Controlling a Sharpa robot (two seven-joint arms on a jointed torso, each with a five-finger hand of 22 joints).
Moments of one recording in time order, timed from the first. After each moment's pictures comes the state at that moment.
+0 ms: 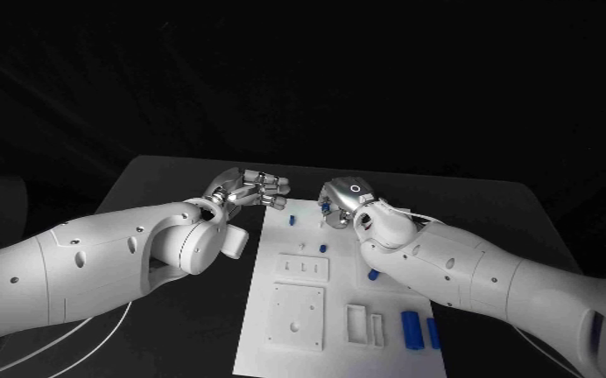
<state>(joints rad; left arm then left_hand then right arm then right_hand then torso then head) 1.41 -0.74 -0.23 1.44 -0.07 -0.38 0.28 1.34 0.00 0.21 -0.19 0.20 1.07 0.13 0.06 0.07 1.20 0.10 0.06 0.06 1.25 0.06 0.16 0.07 0.05 0.88 0.05 0.53 0.33 1.16 -0.37 0.00 0.98 -1.86 -0.50 -0.23 1.25 -0.11 0.67 -0.20 0.05 1.26 0.08 0.06 0.07 1.30 0.06 0.06 0.06 1.45 -0.06 0.85 0.58 0.09 1.38 -0.08 0.43 1.08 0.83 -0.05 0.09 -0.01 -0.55</state>
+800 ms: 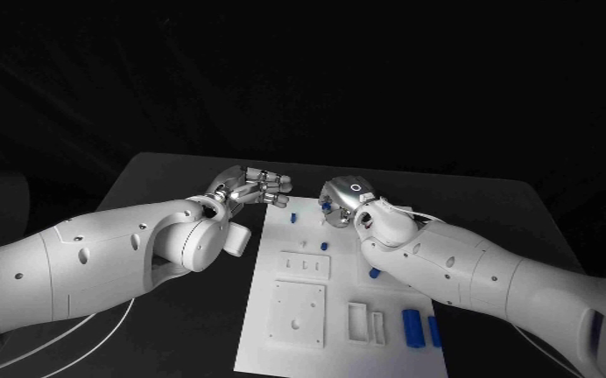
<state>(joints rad) 1.41 -0.73 -0.23 1.44 -0.07 -0.38 0.28 1.34 0.00 0.21 -0.19 0.20 1.07 0.13 0.06 0.07 1.20 0.10 0.06 0.06 1.25 0.06 0.16 0.07 0.05 0.88 0.05 0.53 0.33 1.16 -0.37 0.00 0.96 -1.85 -0.49 -0.22 1.25 -0.11 0.66 -0.21 0.06 1.24 0.09 0.06 0.07 1.29 0.05 0.05 0.06 1.44 -0.05 0.84 0.56 0.09 1.38 -0.08 0.40 1.09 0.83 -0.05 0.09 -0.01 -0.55</state>
